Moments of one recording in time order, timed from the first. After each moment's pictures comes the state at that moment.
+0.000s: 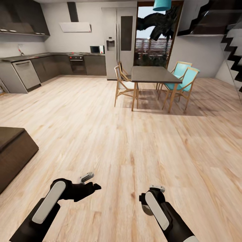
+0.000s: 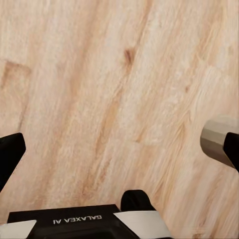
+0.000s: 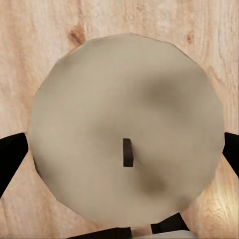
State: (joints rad) left arm -0.39 0.15 -0.22 -1.42 1.33 0.98 0.72; right arm -0.43 0.07 0.34 -1.11 -0.71 0.81 -0.80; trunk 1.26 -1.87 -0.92
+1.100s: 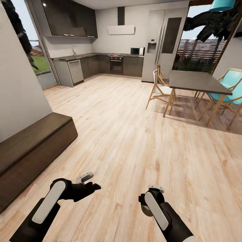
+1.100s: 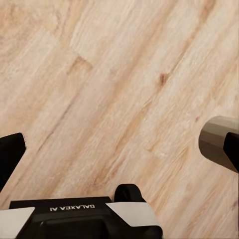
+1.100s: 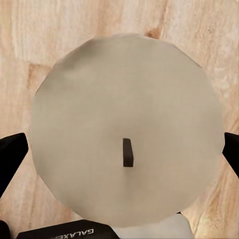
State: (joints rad) left arm -0.39 0.15 -0.22 -1.42 1.33 0.98 0.72; right arm -0.43 0.08 0.34 -1.10 -0.71 0.80 -0.81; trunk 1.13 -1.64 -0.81
